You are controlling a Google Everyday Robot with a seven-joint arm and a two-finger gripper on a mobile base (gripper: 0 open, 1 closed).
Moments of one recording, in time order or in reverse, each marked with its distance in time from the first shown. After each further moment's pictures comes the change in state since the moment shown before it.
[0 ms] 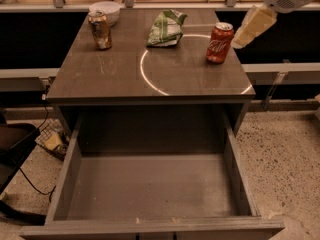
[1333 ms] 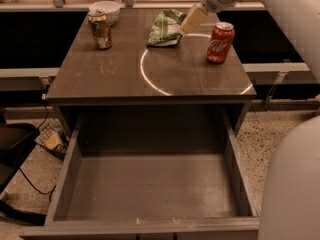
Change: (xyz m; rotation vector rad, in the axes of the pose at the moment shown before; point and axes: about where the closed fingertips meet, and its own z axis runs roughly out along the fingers) arm -0.062 -0.044 0.180 0.011 -0.131 0.136
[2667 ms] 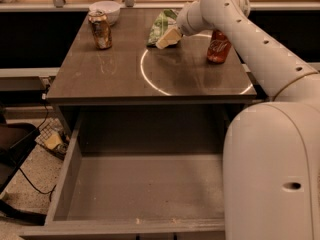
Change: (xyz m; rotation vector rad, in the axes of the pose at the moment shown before) arm 0.006 0.037 0.130 -0.053 -0.128 0.187
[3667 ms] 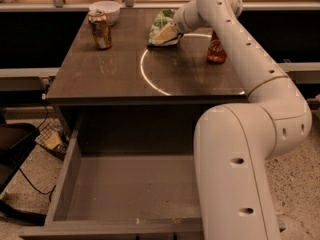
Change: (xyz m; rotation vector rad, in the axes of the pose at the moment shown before) arm 0.003 -0.010 0.039 -0.049 0.007 0.131
